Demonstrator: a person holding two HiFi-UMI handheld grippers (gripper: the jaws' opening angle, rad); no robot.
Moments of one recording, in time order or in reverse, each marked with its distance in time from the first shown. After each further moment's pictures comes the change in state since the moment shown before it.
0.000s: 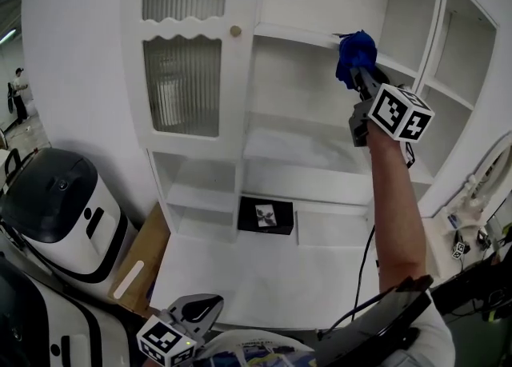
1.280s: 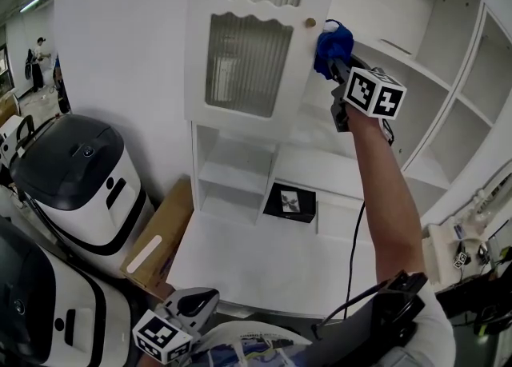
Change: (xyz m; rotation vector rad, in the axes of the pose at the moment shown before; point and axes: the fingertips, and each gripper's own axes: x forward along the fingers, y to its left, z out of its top) left arm -0.095 0.023 -0.031 -0.040 -0.020 0.104; right arm 0.091 0.140 -0.068 0.001 0.149 0.139
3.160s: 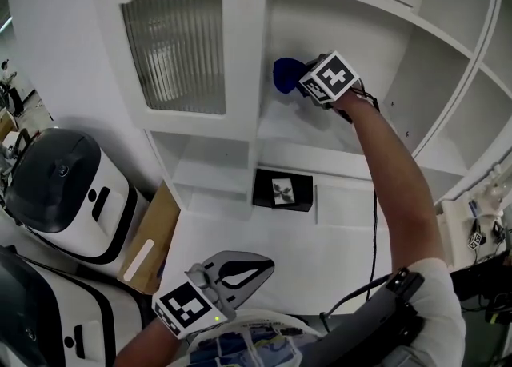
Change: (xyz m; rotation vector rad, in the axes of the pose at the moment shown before) left arm 0.183 -0.049 0.118 0.187 0.012 -0.386; right arm 0.045 -0.094 -0.235 -0.484 0.773 0.205
